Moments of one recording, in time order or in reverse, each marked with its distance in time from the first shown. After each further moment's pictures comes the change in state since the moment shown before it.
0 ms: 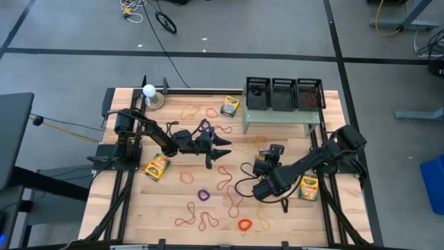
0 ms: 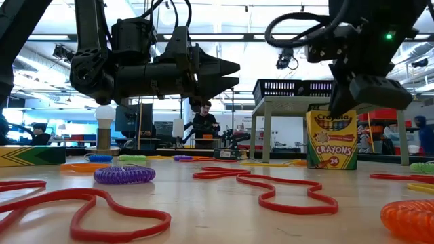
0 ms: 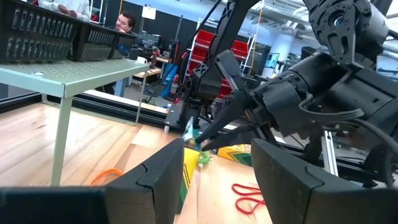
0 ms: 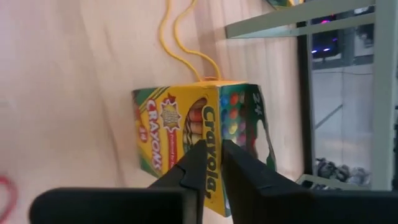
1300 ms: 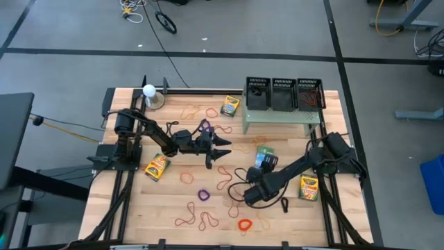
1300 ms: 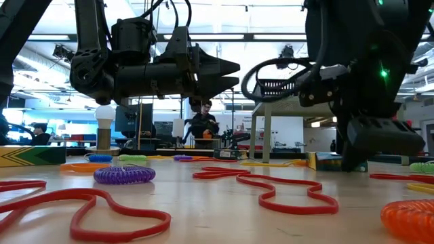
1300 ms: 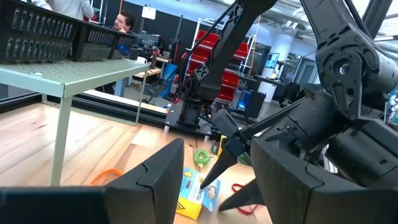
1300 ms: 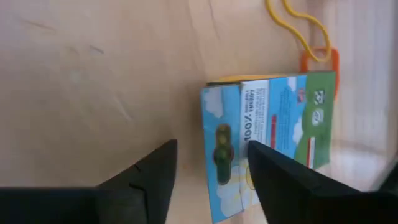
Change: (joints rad) left arm 0.000 0.000 0.000 0.000 0.000 0.000; right arm -0.013 0.187 0.040 0.115 -0.177 0.106
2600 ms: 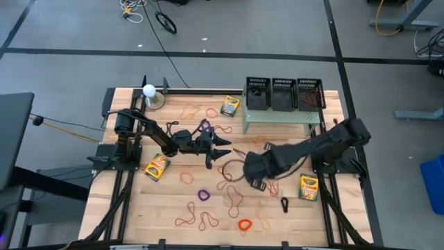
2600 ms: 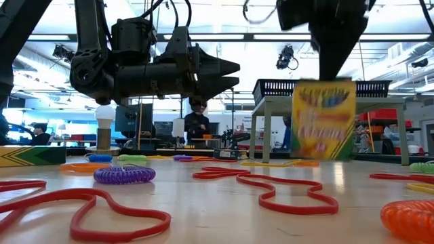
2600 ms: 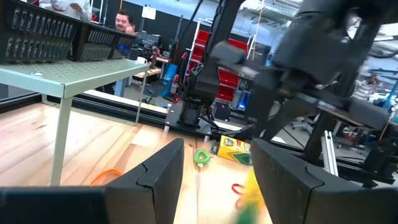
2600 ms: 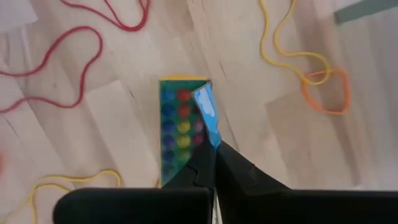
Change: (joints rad) left arm 0.000 0.000 0.000 0.000 0.000 0.000; right arm -0.161 -0.300 0.156 -0.056 -0.320 -0.138
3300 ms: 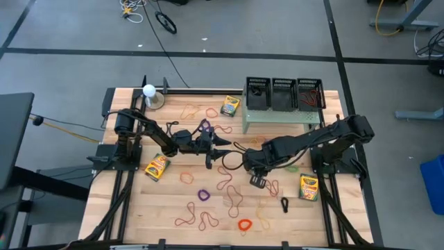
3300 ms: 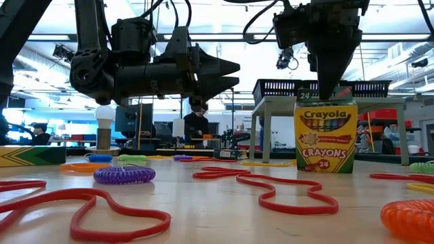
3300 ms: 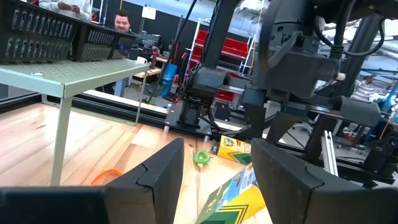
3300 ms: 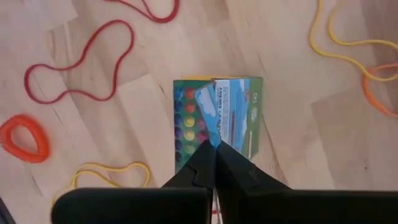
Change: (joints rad) left arm 0.000 0.000 0.000 0.000 0.000 0.000; right arm -0.091 -0.044 -0.098 0.142 -0.202 -0.064
